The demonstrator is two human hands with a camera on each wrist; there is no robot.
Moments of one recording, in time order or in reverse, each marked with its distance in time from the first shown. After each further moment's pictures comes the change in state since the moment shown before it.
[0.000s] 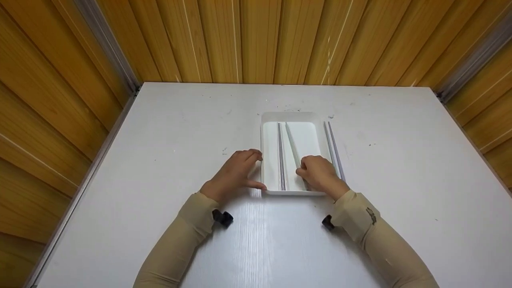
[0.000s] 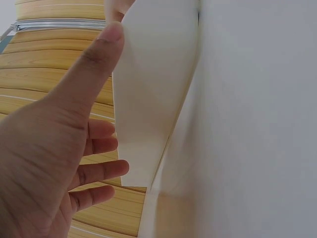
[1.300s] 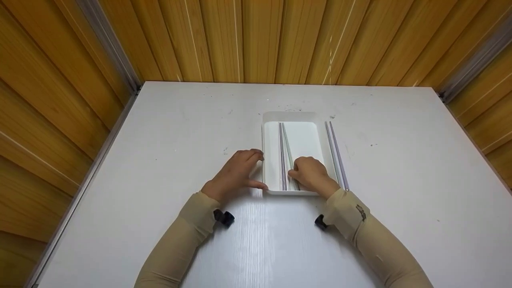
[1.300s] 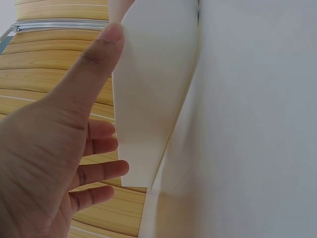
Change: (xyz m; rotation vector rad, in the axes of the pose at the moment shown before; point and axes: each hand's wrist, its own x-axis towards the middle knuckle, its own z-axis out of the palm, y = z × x) left_hand 0.000 -0.002 0.002 -0.015 0.020 0.014; right_hand 0.014 -0.016 0.014 -0.024 -0.043 0.019
